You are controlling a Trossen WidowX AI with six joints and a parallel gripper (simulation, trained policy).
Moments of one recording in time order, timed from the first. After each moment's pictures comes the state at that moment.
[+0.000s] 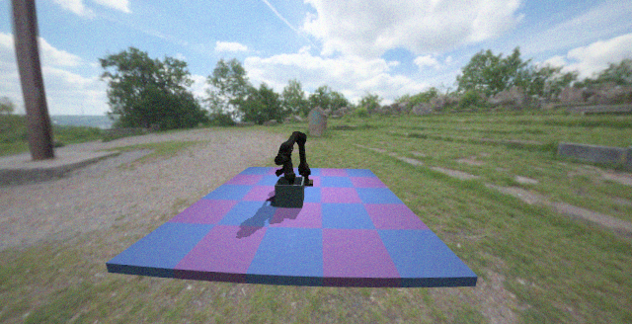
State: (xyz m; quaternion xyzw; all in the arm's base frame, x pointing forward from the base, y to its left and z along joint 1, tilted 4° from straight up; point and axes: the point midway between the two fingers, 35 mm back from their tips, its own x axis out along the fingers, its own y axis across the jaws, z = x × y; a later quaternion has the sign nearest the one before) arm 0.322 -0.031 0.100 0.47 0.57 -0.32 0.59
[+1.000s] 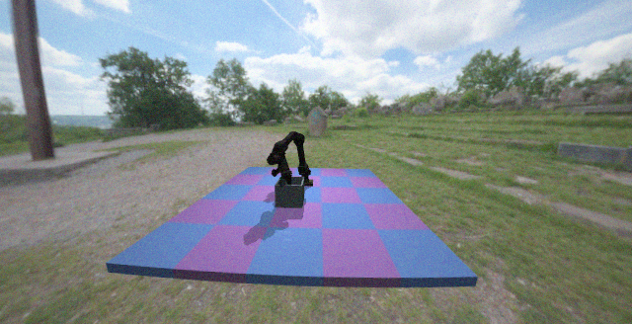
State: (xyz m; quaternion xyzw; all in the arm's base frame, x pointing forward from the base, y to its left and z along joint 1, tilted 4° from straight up) arm 0.344 -0.039 0.117 0.51 0.59 -0.27 0.56
